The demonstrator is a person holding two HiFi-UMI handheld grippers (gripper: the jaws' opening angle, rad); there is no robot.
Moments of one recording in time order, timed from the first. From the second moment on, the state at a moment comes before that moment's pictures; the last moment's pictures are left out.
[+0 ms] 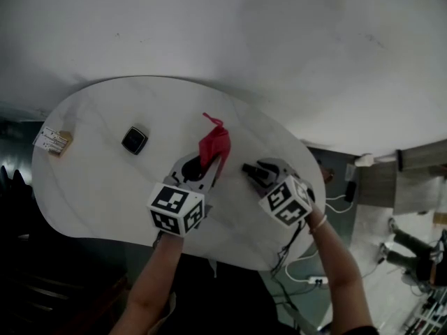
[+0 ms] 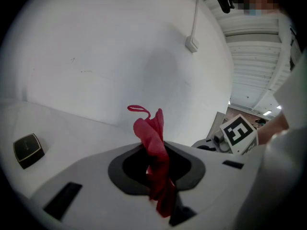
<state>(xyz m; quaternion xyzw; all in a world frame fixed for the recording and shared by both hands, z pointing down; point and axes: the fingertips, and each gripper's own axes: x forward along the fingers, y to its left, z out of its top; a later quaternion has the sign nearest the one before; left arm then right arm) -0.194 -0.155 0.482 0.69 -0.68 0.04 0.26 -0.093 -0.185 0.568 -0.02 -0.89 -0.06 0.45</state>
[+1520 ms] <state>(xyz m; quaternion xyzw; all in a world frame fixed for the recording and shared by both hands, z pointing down) -0.029 -0.268 0.461 0.84 -0.48 0.10 0.23 0.071 -0.191 0.469 0.35 -0.88 0.14 0.30</state>
